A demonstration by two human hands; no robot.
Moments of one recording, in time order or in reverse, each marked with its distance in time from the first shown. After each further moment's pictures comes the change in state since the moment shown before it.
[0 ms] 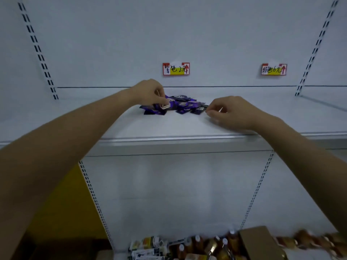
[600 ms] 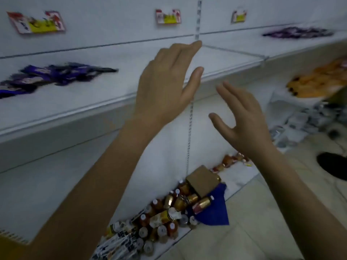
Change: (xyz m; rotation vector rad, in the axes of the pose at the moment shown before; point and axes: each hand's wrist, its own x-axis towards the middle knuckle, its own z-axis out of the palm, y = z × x) left_hand -0.067 0.221 0.129 -0.236 0.644 0.802; right_hand -0.218 0.071 0.028 -0.366 0.599 0.259
